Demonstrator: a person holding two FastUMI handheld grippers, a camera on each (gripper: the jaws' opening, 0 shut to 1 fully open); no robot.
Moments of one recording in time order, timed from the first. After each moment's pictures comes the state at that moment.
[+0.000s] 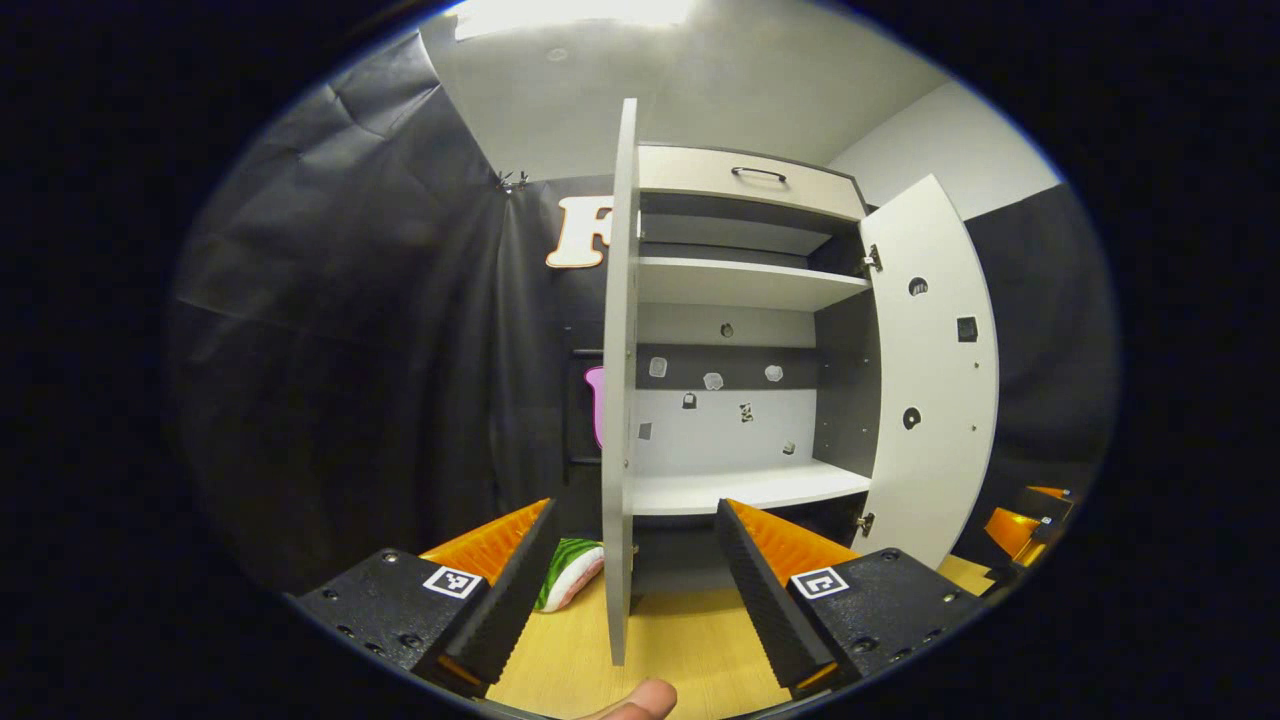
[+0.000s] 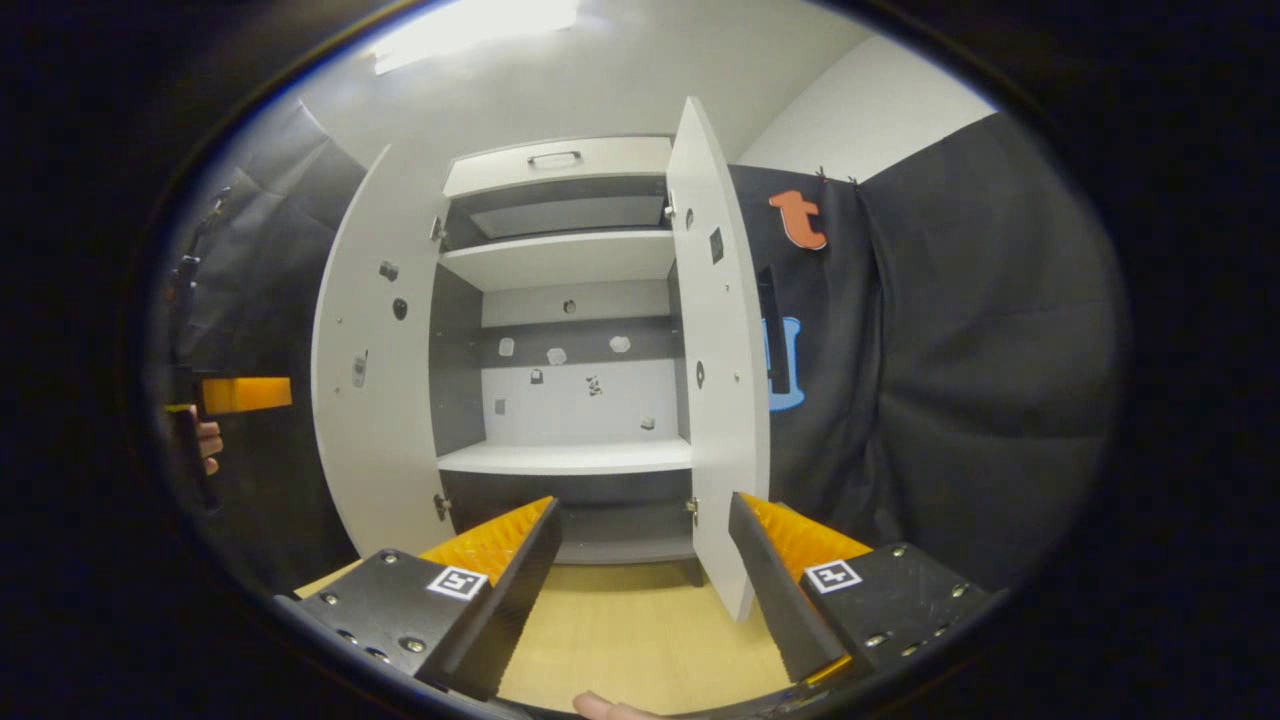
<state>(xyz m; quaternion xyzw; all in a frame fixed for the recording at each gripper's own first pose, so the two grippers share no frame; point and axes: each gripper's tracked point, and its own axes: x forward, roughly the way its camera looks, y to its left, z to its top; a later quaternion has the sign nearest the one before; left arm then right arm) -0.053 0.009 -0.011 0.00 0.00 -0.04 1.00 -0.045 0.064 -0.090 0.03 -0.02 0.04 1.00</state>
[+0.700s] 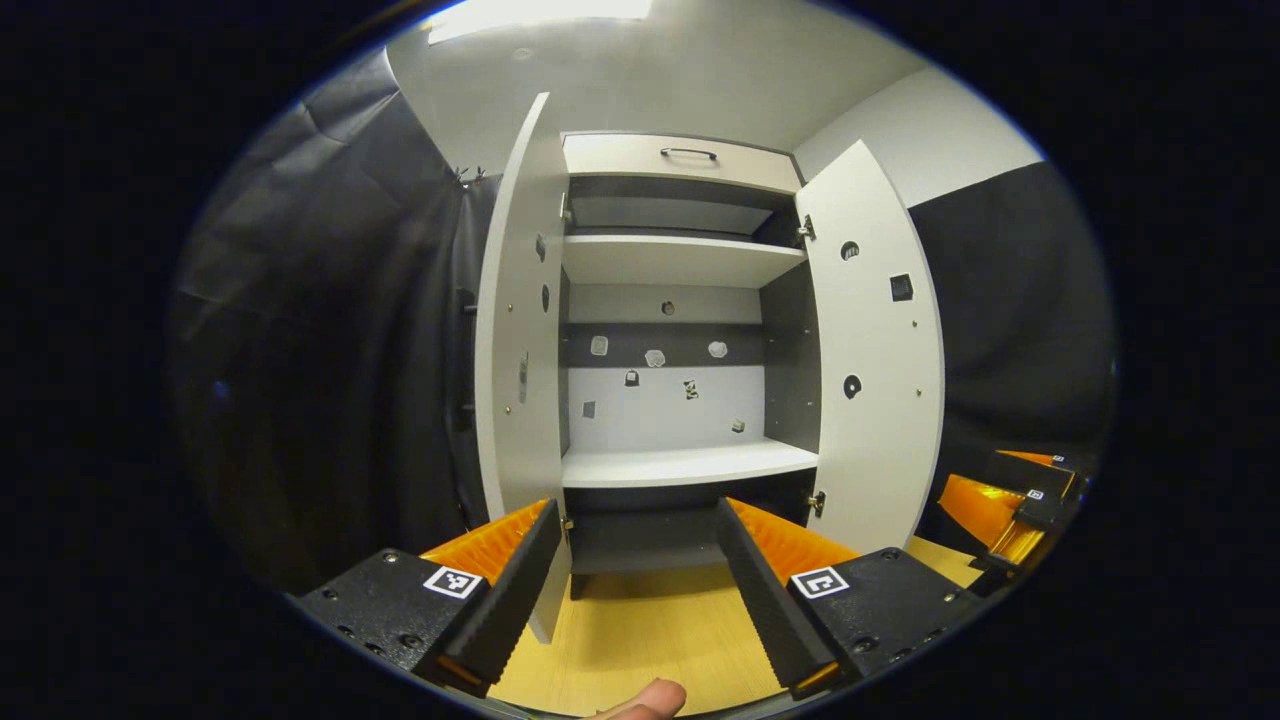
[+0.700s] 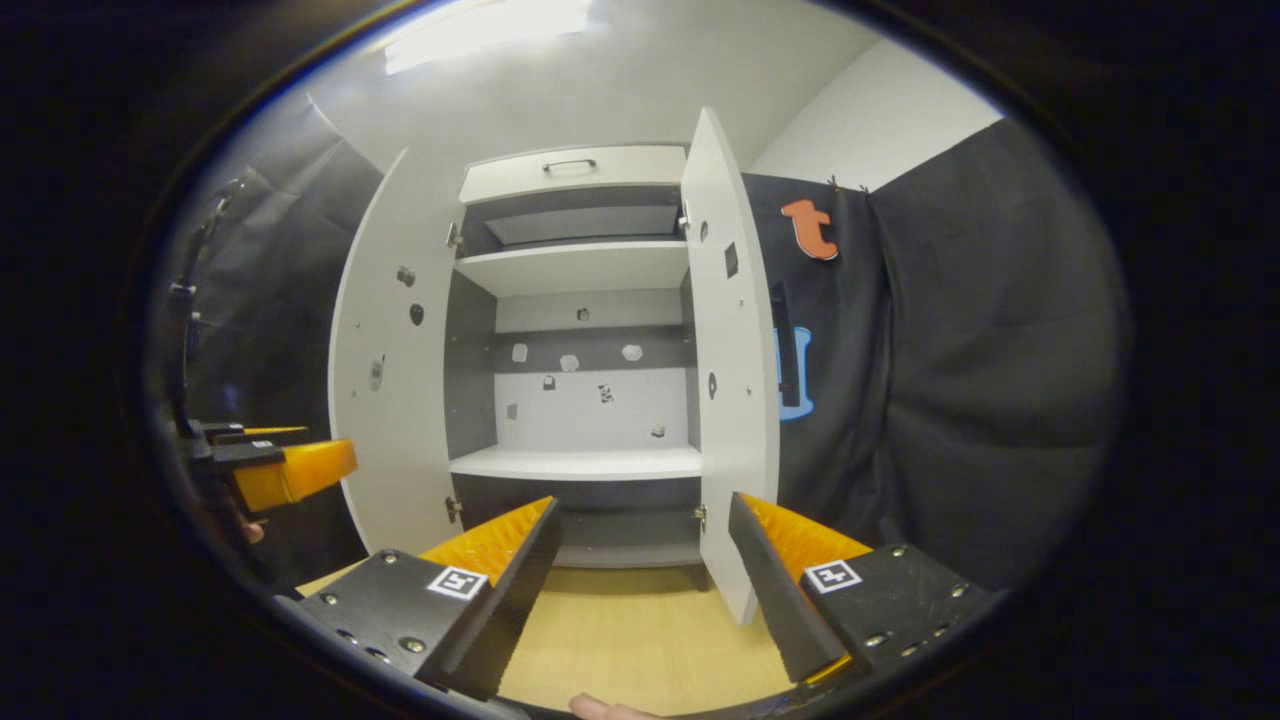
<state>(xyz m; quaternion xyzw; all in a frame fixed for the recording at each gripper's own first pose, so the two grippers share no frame) -0.072 -0.078 -0.059 0.01 0.02 -0.07 1.00 -0.054 0.077 -0.083 0.02 -0.03 0.06 1.00</state>
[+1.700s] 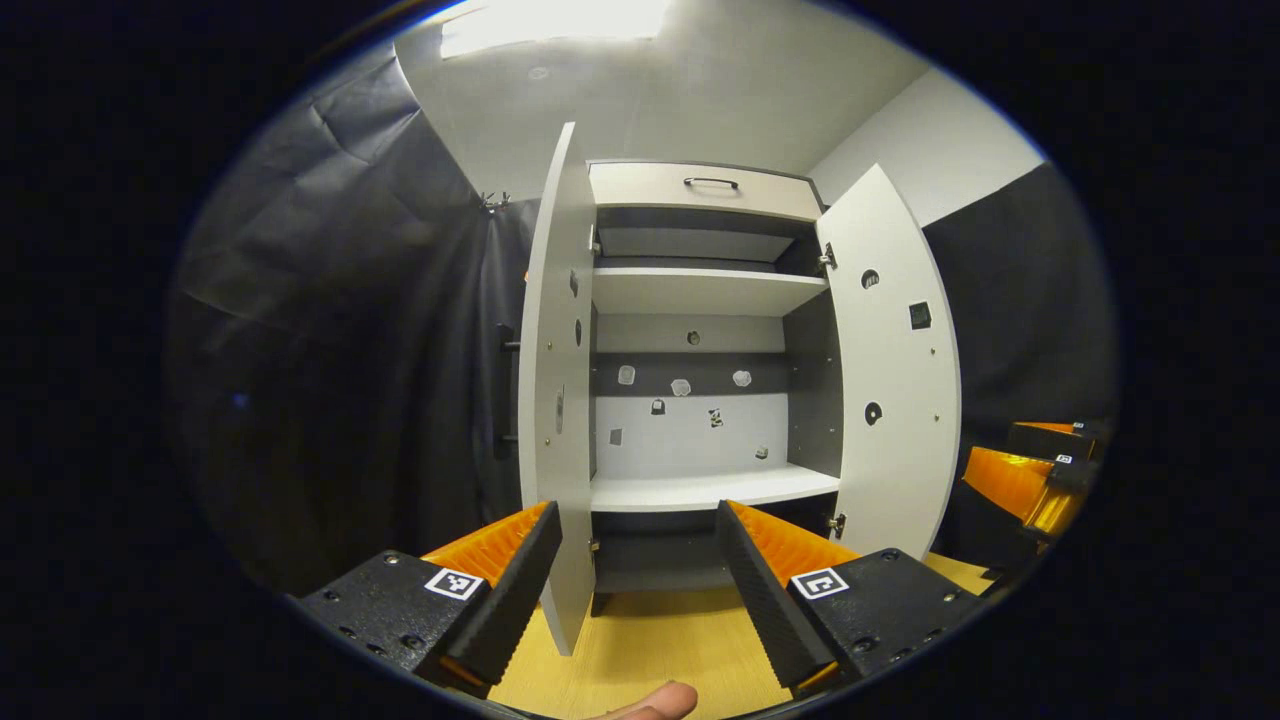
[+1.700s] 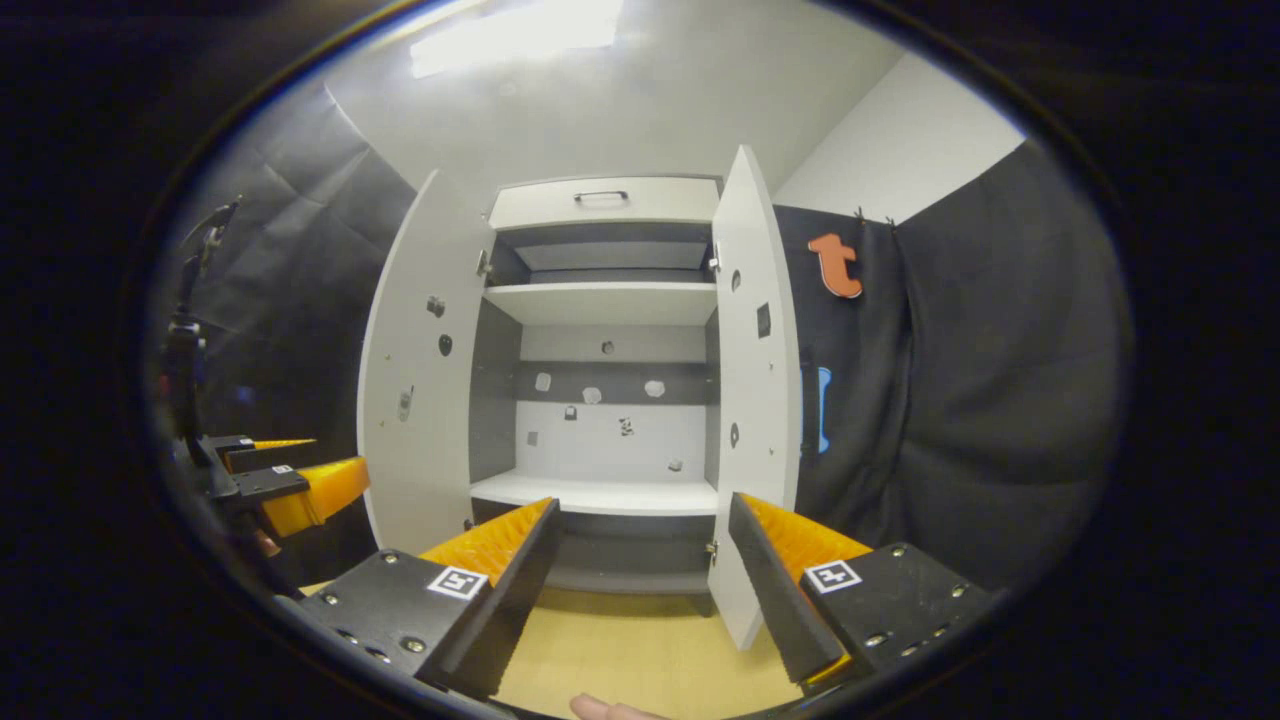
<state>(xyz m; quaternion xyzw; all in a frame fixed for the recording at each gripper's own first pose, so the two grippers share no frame) -0.081 -0.050 -0.027 0.00 -0.03 -0.03 1.00 -0.067 0.091 -0.028 -0.01 -0.07 0.08 0.99</state>
